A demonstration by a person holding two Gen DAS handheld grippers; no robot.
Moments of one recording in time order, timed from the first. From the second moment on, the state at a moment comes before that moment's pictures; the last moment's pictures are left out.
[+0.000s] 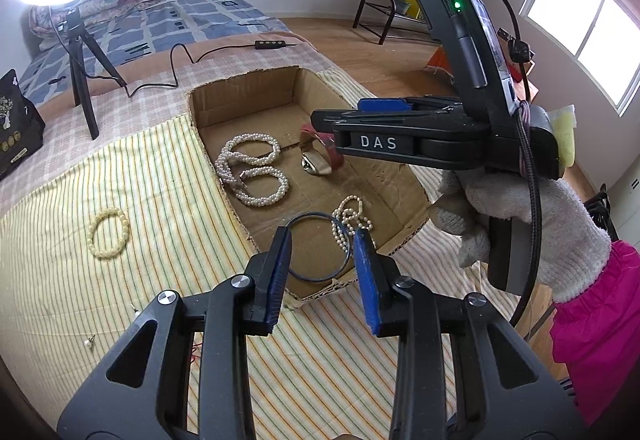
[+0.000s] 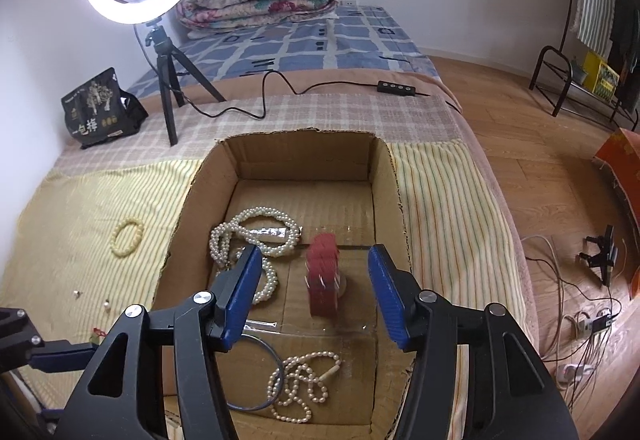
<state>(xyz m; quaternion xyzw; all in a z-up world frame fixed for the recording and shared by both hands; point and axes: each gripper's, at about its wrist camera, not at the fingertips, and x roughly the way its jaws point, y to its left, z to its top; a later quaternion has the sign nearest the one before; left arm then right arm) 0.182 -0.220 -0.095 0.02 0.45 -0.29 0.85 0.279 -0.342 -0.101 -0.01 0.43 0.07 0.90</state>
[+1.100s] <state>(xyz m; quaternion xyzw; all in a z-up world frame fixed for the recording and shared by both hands) 0.207 -0.077 -0.085 -0.01 0.43 -0.16 0.89 0.237 -0.303 -0.065 -0.02 0.42 0.03 0.91</state>
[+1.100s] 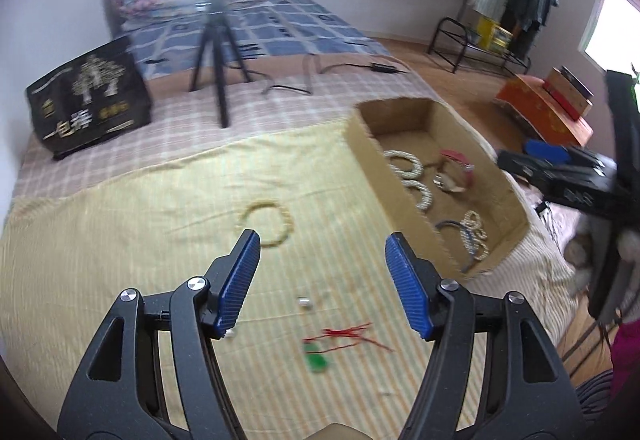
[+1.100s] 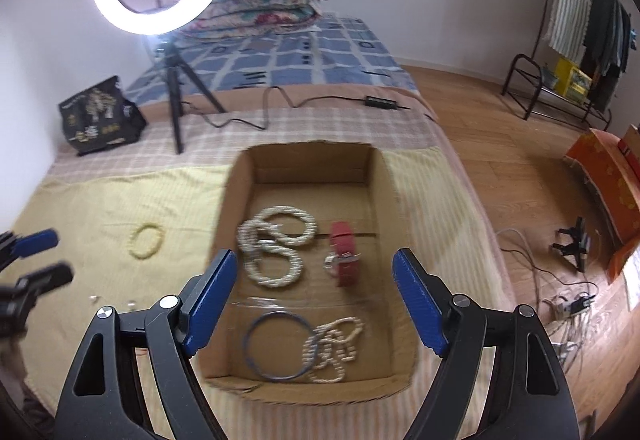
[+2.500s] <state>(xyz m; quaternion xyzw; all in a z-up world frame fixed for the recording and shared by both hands) 0.198 -0.011 -0.179 0.00 0.57 -0.16 0.81 0.176 -0.131 -0.179 -0.04 0.55 0.26 0.79</state>
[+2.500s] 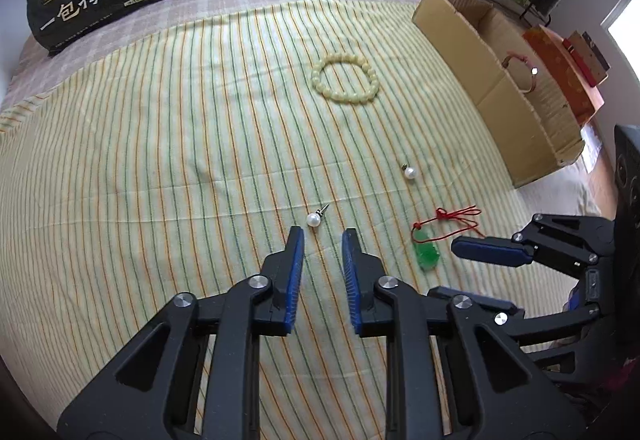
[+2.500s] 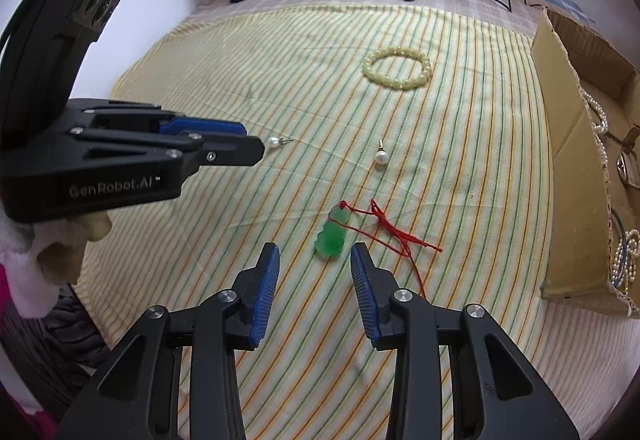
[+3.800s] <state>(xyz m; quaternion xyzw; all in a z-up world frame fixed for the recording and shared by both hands) 0.207 -0.019 -0.185 0.03 0.56 -0.14 0.82 0.190 -0.128 -0.184 -0.05 0.55 0.25 0.80</state>
